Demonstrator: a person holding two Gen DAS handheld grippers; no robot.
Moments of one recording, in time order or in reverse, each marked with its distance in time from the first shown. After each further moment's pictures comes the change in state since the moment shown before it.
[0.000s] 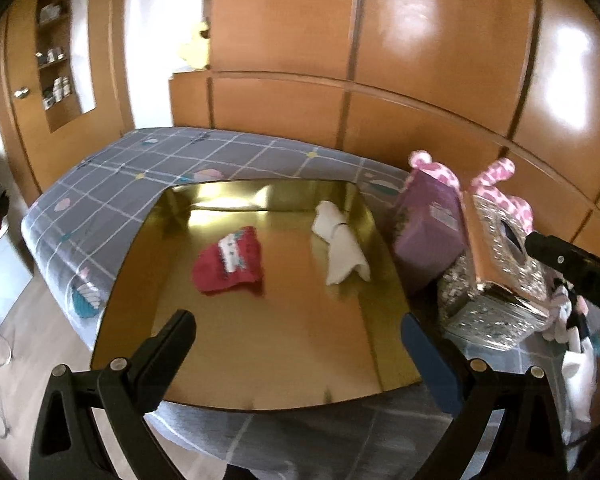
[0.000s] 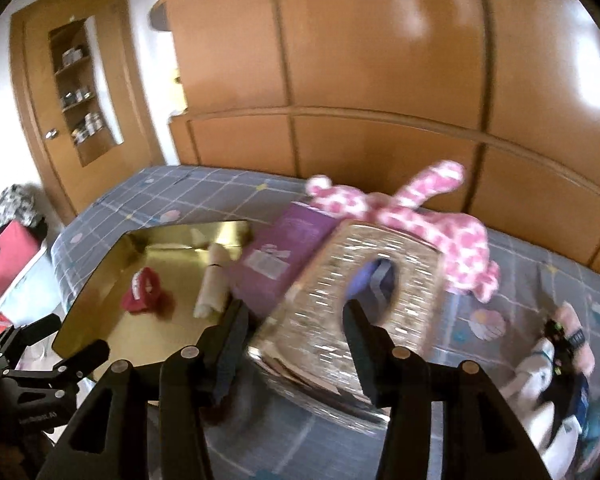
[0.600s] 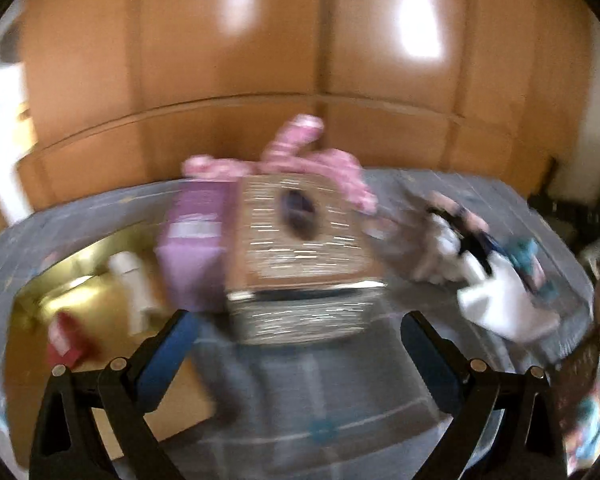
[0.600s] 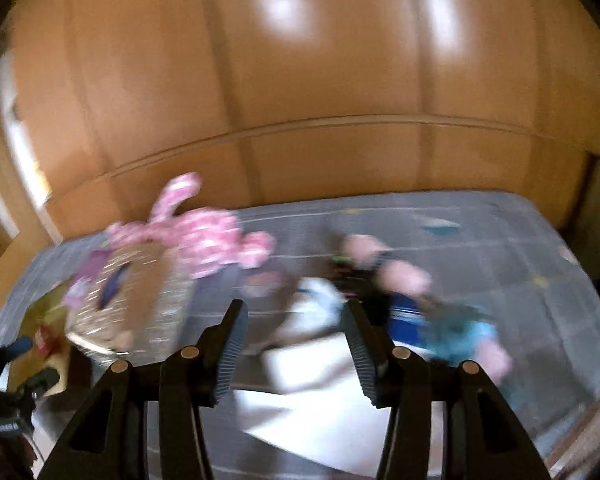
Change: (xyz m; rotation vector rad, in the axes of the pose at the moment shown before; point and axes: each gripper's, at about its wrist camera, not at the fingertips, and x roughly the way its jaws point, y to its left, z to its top) left arm -0.007 -0.143 -0.008 0.413 -0.010 -0.386; right arm -0.134 -0.192 -0.079 0.383 -0.089 -0.382
